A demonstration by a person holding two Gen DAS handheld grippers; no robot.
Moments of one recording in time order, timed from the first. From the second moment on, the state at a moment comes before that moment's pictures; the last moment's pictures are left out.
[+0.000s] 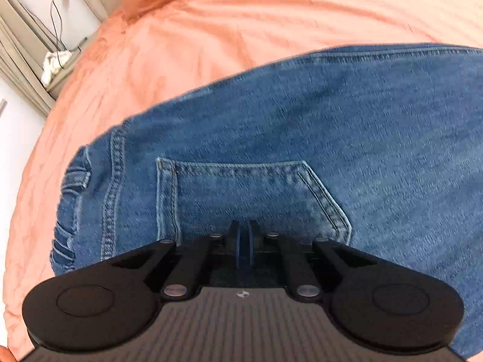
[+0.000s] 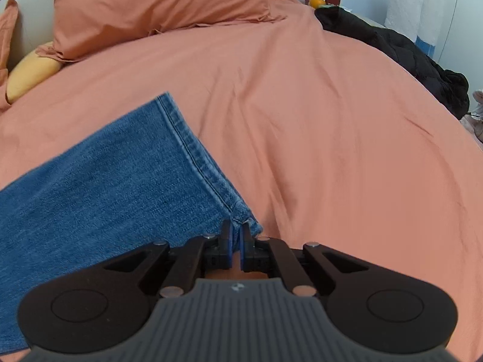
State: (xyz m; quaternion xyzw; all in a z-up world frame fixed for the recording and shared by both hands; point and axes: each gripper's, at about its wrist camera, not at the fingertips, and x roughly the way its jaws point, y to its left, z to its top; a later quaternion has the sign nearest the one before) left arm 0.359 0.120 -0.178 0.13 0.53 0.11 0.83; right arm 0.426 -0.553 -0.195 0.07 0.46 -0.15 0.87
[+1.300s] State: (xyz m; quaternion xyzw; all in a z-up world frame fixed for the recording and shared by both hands) left arm 0.489 0.045 -0.189 0.07 0.46 0.01 0.88; right arm 0.559 -0.344 -0.188 0.00 0.49 0.04 0.87
